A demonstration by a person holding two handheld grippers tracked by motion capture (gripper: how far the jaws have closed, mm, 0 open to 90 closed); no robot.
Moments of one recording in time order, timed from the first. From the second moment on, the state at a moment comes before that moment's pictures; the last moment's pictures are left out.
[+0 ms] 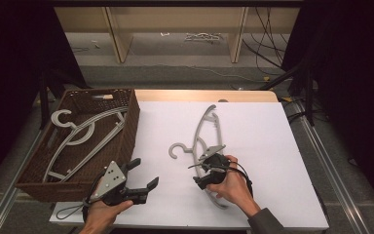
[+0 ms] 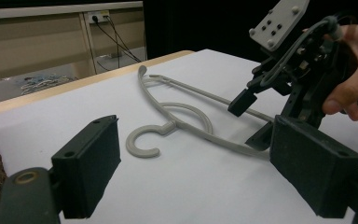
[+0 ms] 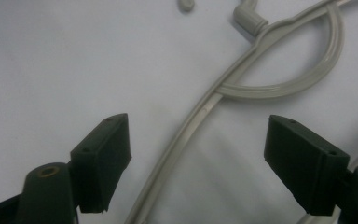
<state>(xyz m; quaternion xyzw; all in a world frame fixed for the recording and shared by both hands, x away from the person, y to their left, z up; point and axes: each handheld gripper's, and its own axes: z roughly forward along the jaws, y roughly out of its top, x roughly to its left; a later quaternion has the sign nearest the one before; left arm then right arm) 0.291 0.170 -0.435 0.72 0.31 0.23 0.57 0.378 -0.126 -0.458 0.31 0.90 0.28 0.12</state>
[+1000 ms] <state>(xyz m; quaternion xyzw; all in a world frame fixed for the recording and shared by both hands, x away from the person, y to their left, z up) 0.292 0.170 -0.436 0.72 0.31 0.22 0.57 0.415 -0.105 -0.466 0.35 0.91 0.20 0.07</state>
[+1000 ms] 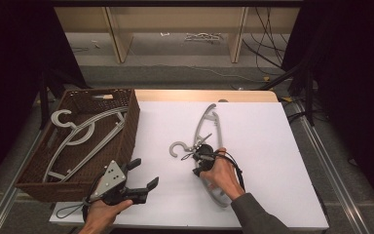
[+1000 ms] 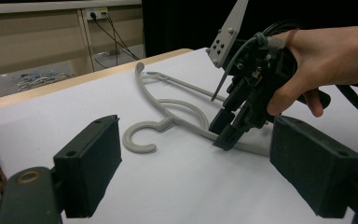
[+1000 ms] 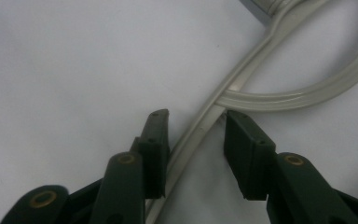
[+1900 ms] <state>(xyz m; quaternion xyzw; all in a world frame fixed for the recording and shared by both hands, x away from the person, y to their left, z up) 0.293 0.170 -0.438 0.73 0.31 0.22 0.56 0.427 -0.120 -0.464 0.31 0.93 0.19 0.04</state>
